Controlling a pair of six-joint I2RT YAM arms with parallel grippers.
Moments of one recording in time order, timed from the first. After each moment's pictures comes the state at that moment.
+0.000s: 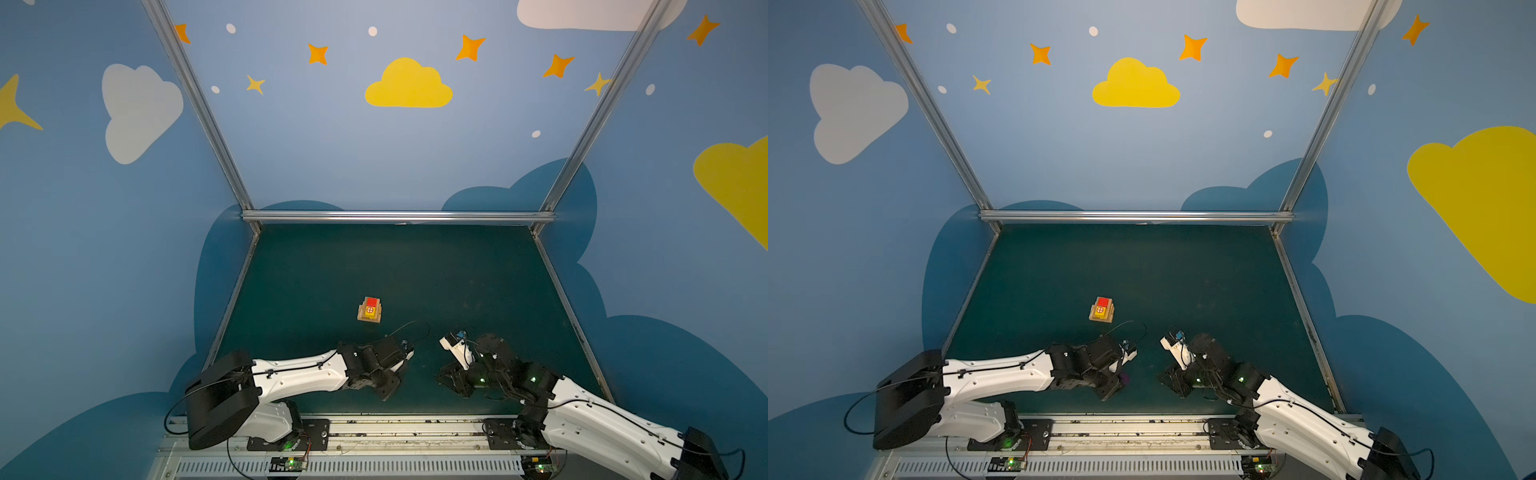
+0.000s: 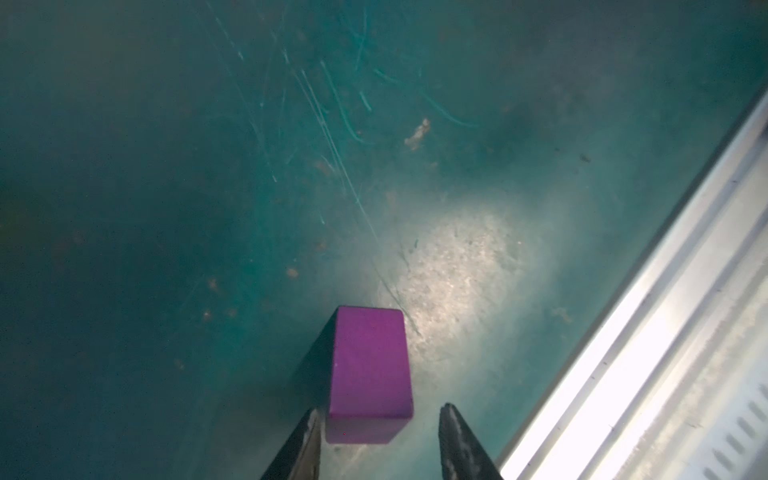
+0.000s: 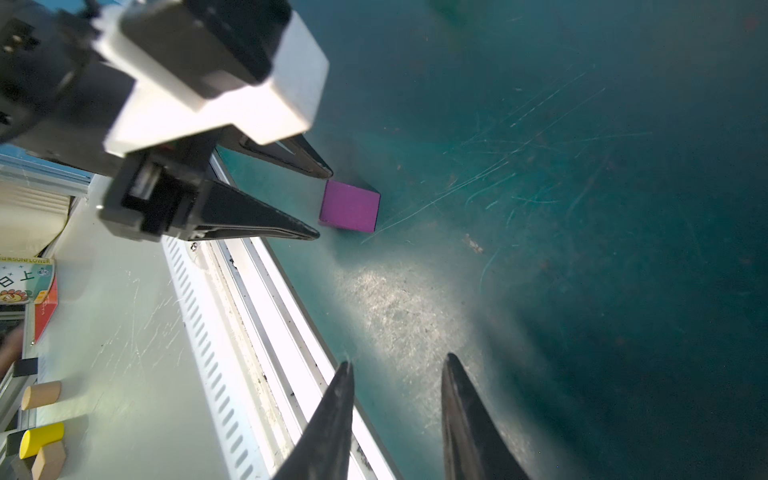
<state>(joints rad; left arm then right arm) -1.09 1.37 0.68 -0.44 0.05 -0.27 0.88 0.75 0.36 -0.39 -0.34 0.34</state>
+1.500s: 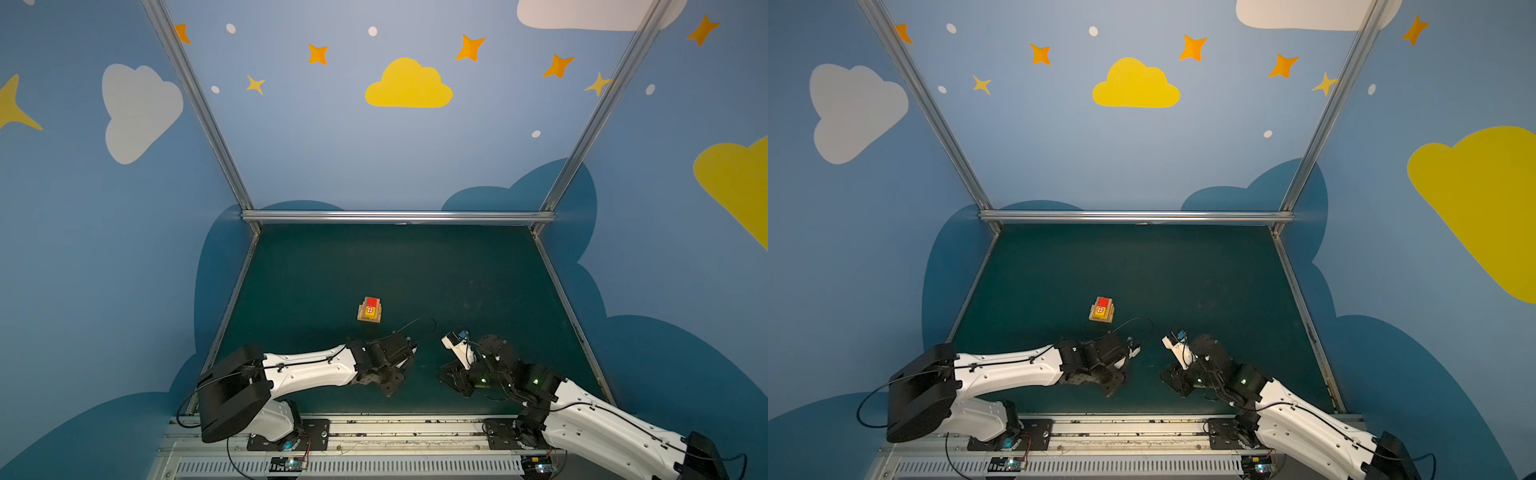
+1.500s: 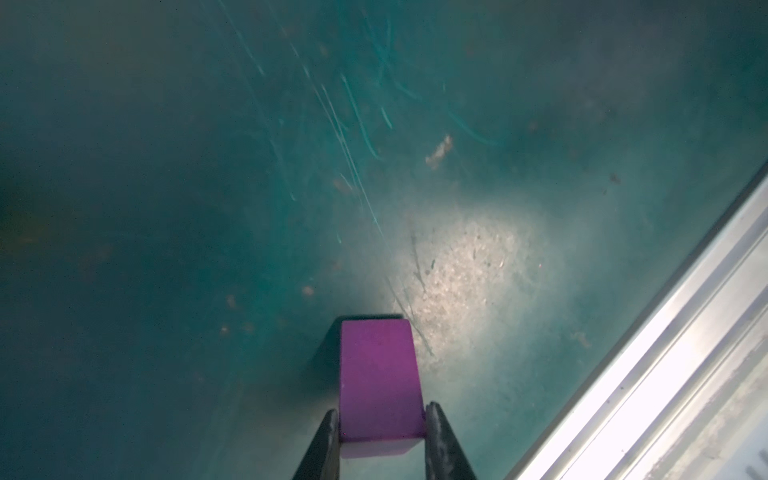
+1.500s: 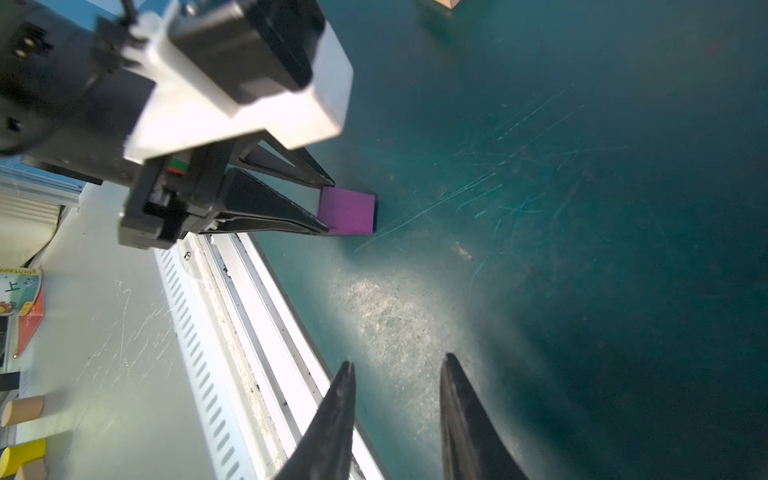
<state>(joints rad) -1.09 1.41 0.76 -0.50 0.00 -0.30 0.88 0.71 0.35 -0.38 -0.31 0.34</state>
